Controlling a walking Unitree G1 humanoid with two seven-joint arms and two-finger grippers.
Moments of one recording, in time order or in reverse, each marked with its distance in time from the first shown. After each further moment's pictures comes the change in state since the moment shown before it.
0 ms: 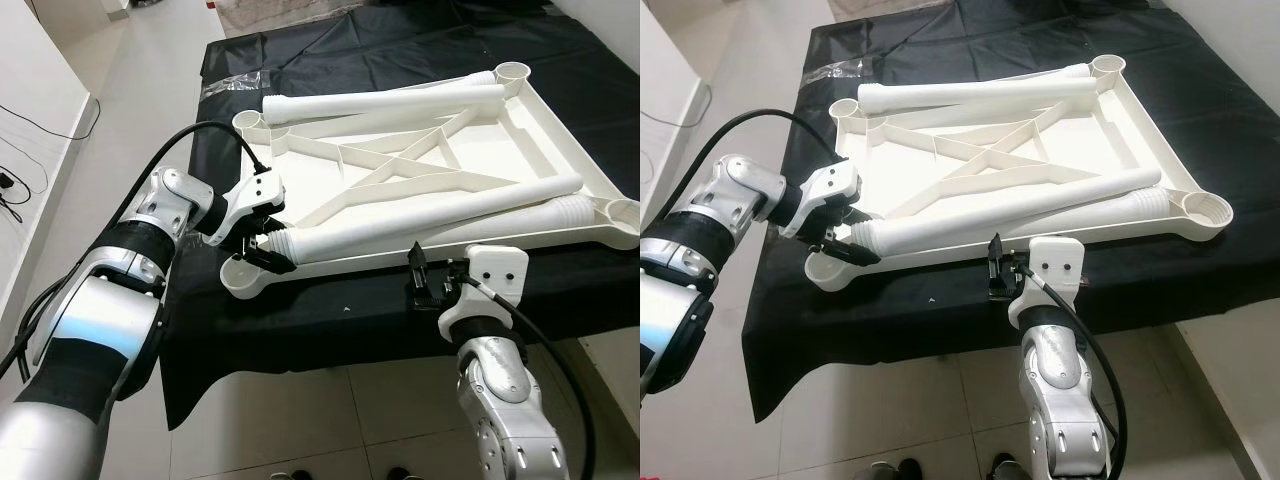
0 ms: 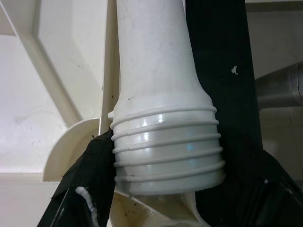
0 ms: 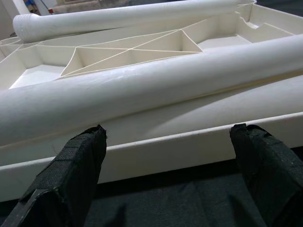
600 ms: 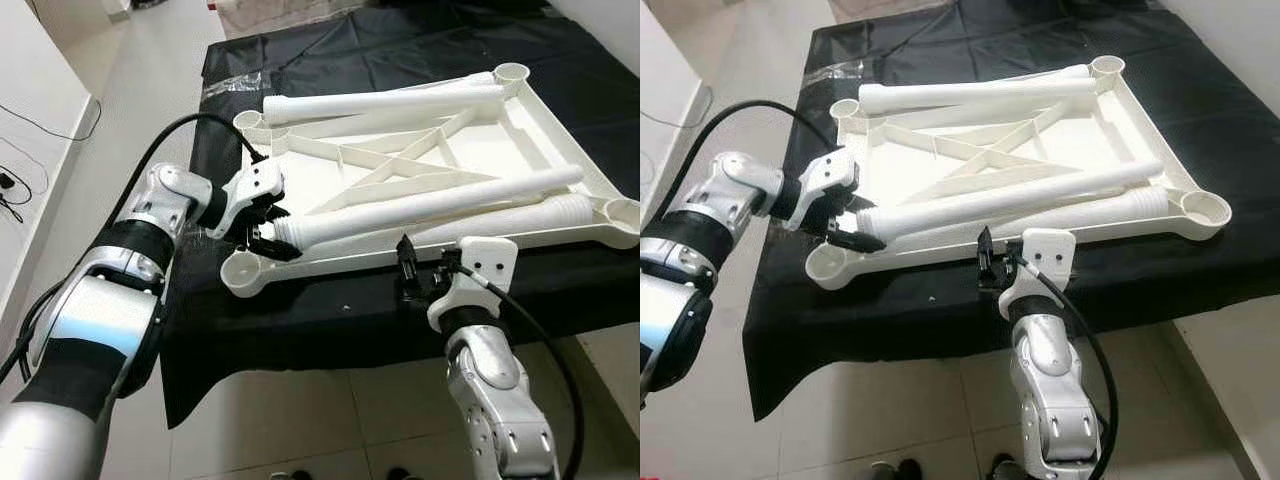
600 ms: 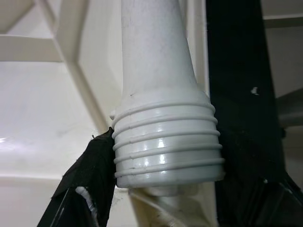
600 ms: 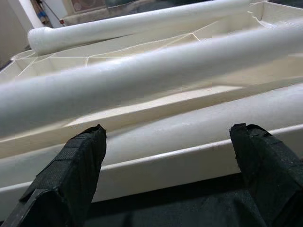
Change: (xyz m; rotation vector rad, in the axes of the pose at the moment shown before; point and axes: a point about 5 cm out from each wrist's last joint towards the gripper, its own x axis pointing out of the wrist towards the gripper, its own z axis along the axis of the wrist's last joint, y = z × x) left arm -0.010 0.008 0.006 0.028 -0.082 0.133; right arm 0.012 0.005 0.002 0.065 -0.006 0.029
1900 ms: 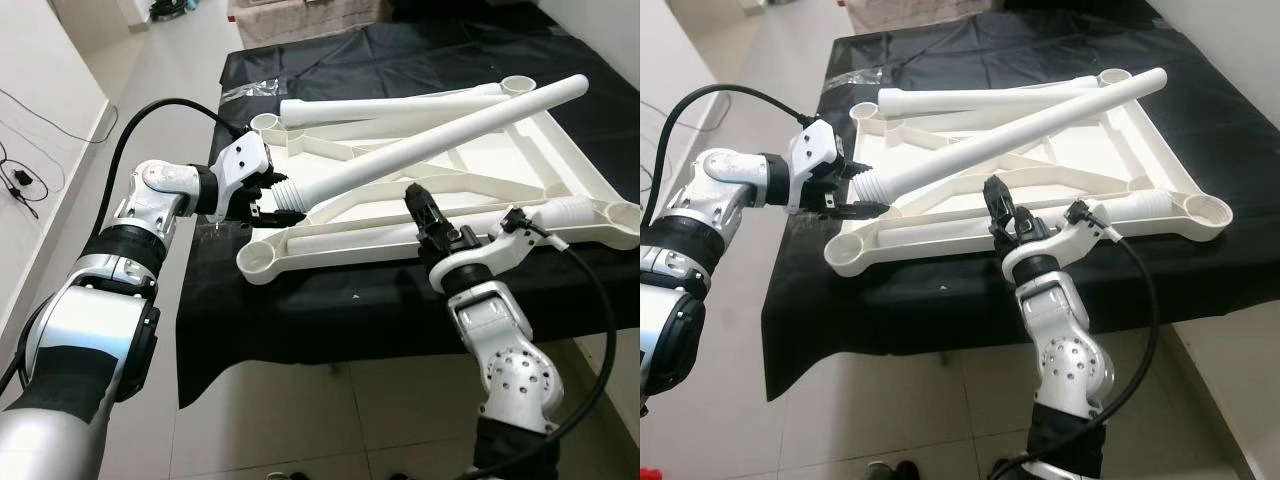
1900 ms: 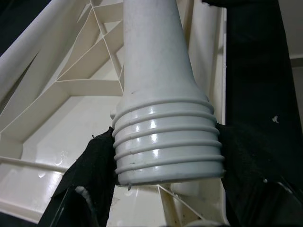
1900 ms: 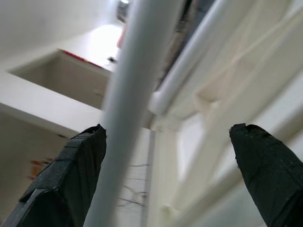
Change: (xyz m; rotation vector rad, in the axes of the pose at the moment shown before) left arm -0.008 0.008 0.010 0.070 -0.193 0.211; right arm 0.042 -0.001 0.033 0.969 -0.029 0.248
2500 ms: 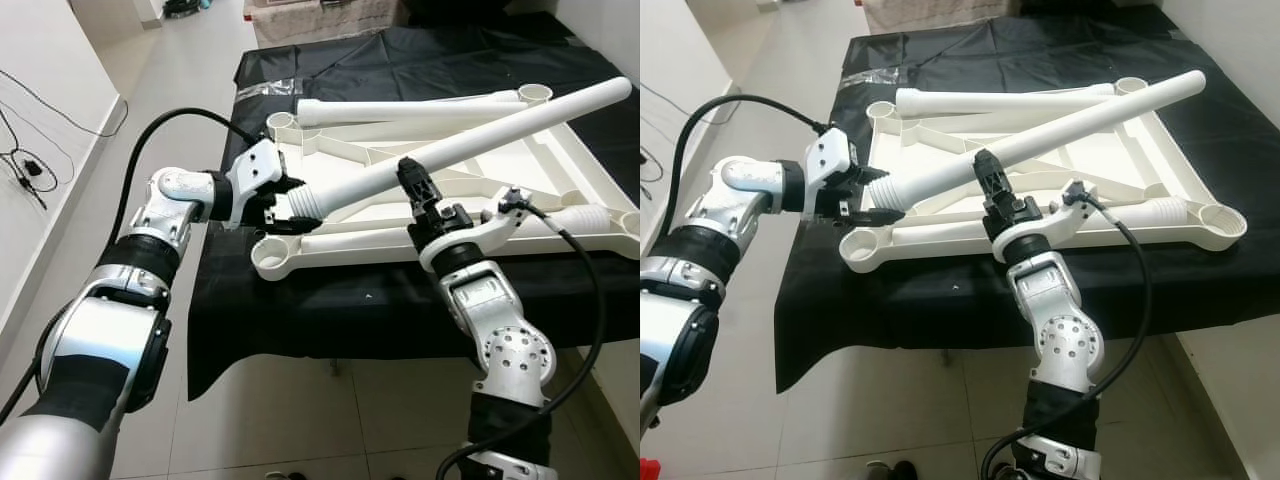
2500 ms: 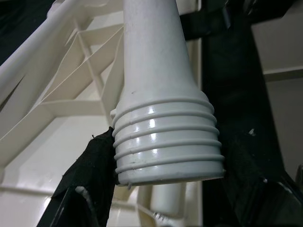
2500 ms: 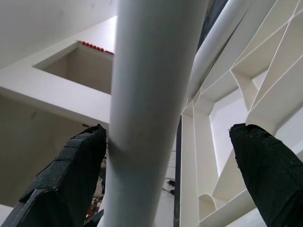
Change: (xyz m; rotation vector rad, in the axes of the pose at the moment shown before) left arm 0.020 -0.017 0.007 0.026 -0.089 -0.072; right arm 0.011 0.003 -0.010 0.100 0.051 0.038
